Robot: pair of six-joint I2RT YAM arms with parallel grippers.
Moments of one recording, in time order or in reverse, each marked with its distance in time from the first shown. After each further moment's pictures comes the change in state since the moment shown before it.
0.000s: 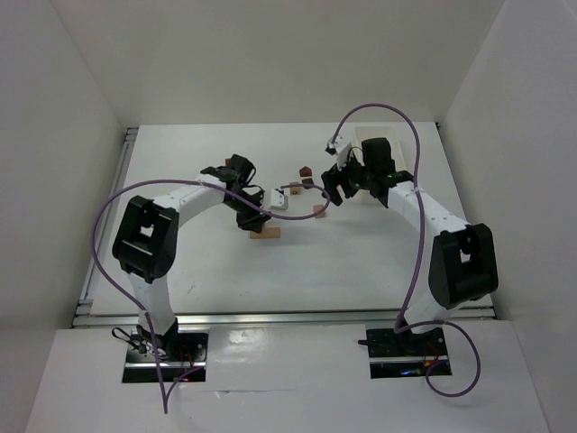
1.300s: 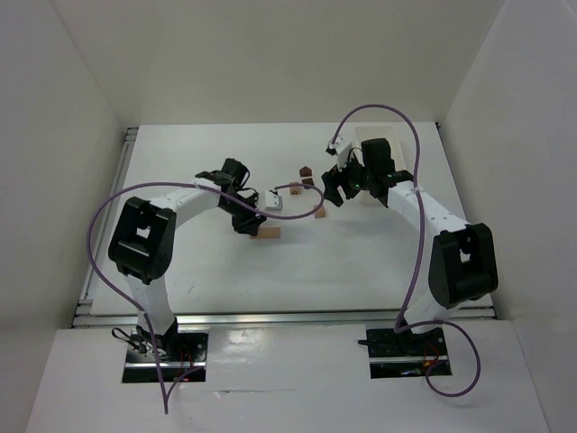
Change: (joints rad) left arm 0.032 -0.019 -0.078 0.057 0.003 -0.047; right arm 0.000 0.003 0.004 -0.029 0.027 0.009
